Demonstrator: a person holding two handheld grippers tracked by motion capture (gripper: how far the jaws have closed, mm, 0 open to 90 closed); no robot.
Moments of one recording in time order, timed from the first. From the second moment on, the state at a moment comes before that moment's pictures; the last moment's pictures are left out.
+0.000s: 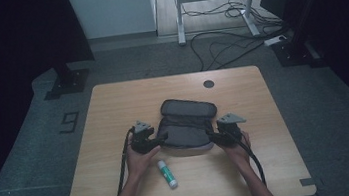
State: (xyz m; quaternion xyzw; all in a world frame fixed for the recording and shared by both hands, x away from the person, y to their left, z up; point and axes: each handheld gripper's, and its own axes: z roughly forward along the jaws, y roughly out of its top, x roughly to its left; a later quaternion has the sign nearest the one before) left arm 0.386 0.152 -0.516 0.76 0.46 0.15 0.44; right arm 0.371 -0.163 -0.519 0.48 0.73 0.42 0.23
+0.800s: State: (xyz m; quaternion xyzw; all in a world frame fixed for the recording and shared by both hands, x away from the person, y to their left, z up) left arm 0.355 0.187 -0.498 0.76 0.46 0.16 0.42; right arm 0.319 -0.144 -0.490 0.40 0.75 0.48 0.22
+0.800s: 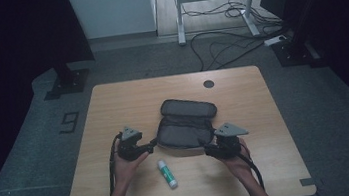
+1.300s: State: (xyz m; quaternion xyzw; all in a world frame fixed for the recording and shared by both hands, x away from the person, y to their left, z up) left arm 0.340 0.230 -0.510 0.75 0.48 0.17 0.41; right arm 0.301 -0.094 -0.499 0.35 0.79 0.47 0.17
